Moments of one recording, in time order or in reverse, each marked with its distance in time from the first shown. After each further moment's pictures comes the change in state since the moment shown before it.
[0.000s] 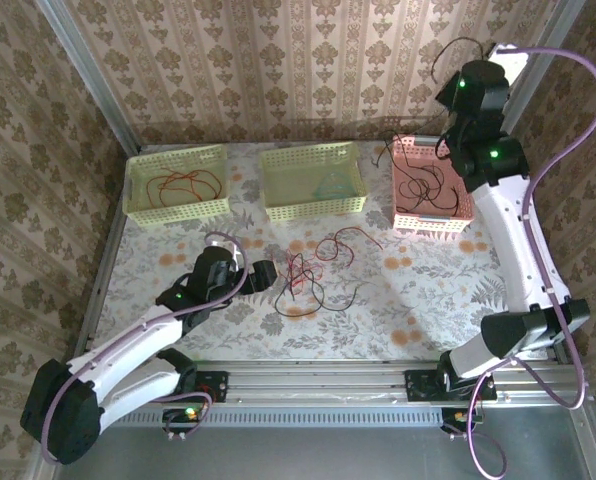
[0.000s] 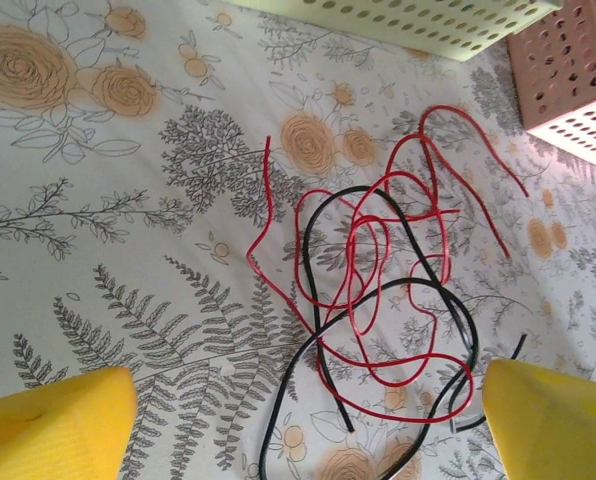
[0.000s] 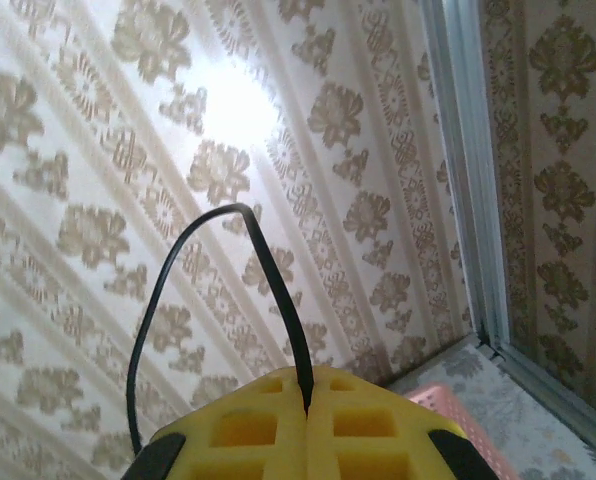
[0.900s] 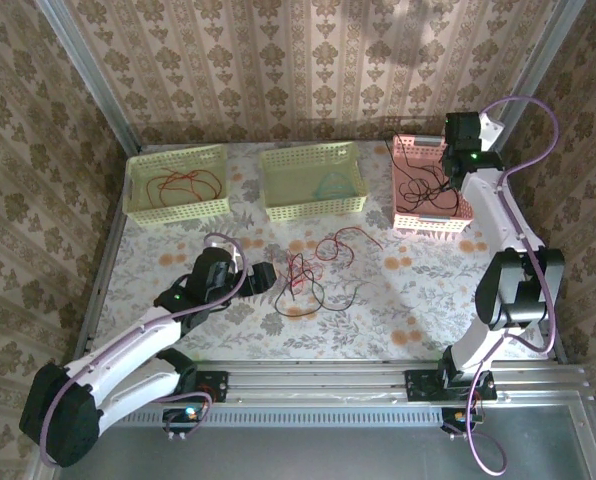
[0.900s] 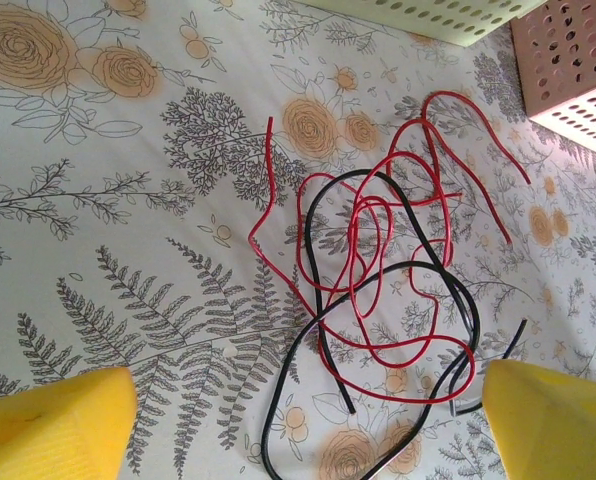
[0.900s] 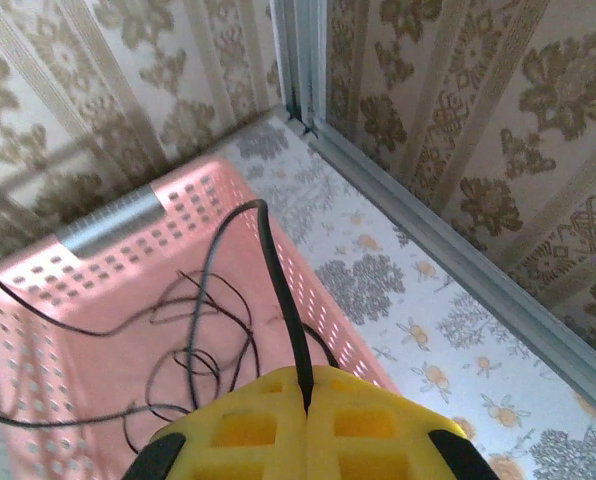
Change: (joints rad) left arm 0.000 -0.011 0.000 -0.036 0.012 0.000; right arm -0.165 0.149 -0.362 -0.105 -0.039 0.056
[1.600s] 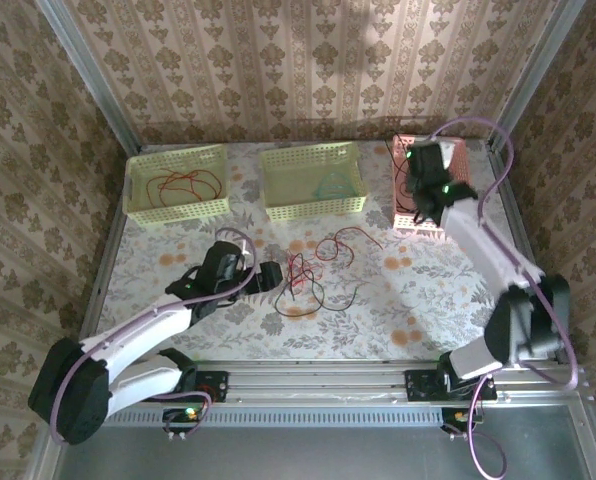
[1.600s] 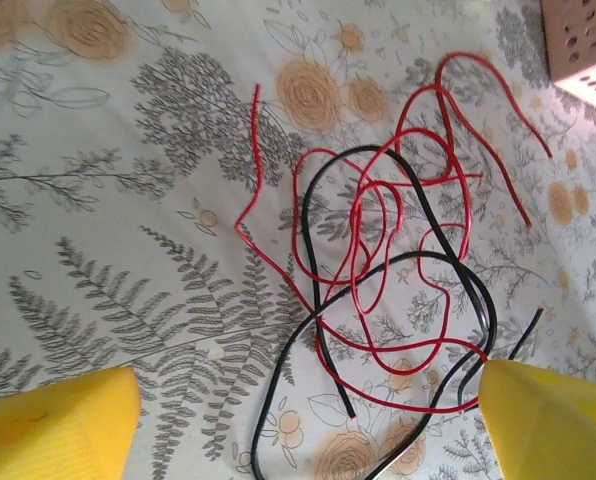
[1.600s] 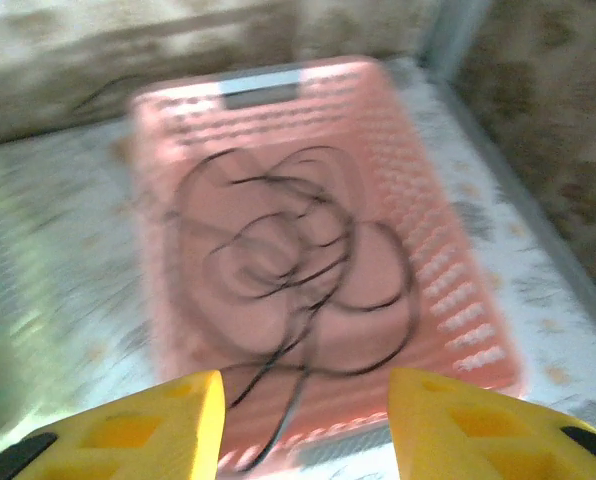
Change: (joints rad) left arm -0.019 0.159 0.053 0.029 0.042 0.001; right arm 0.283 -0.260 -0.313 0.081 -0.068 -0.140
